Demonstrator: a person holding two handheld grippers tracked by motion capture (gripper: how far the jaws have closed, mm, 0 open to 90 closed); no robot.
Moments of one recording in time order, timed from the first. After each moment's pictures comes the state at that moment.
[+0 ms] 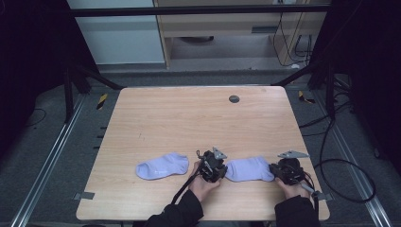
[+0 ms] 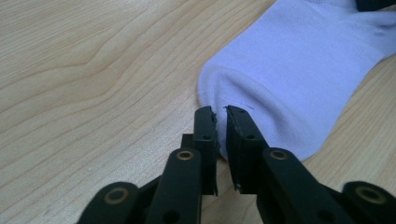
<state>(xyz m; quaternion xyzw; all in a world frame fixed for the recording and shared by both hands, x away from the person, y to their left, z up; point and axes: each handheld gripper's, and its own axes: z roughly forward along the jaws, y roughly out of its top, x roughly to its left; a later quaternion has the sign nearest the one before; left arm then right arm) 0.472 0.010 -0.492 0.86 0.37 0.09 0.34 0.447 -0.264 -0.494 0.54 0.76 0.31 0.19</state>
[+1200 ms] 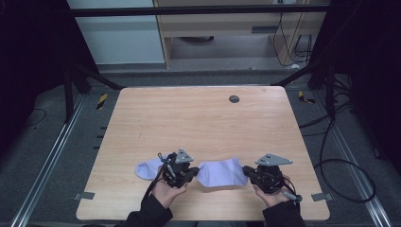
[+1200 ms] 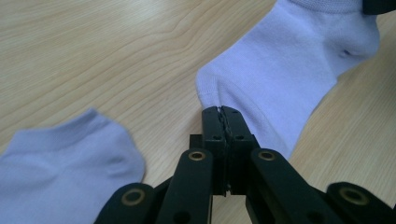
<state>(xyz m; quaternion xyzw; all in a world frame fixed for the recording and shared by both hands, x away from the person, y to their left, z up) 0.436 0.115 -0.445 0.85 0.37 0.10 0.37 0.408 -0.183 -0.443 0.45 0.78 0.40 0.16</state>
